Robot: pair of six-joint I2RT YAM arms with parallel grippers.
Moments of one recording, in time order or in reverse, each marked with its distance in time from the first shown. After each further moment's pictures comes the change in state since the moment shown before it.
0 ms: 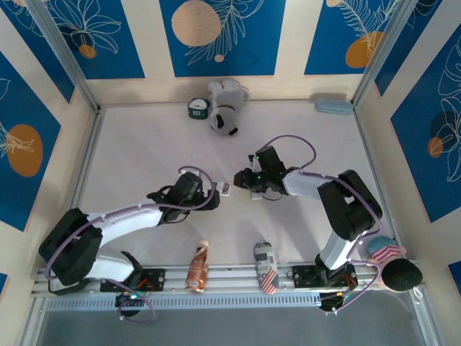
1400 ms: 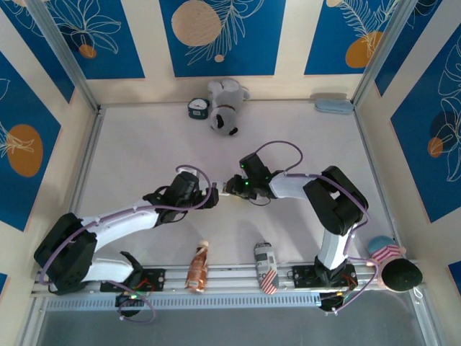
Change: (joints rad) left arm 0.014 -0.048 -0.008 0.023 0.002 0.031; right arm 0.115 0.103 0.043 0.002 0.139 0.140
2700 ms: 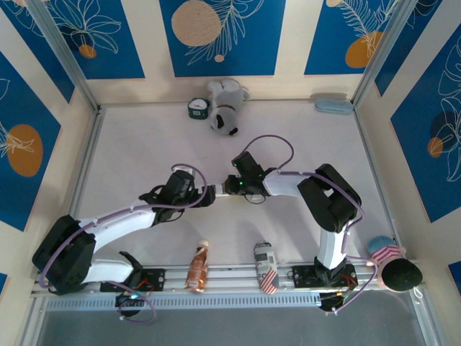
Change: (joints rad) left arm 0.060 -0.018 -0.016 0.010 0.045 0.000; right arm 0.039 0.054 0.084 -0.053 0.108 -0.229
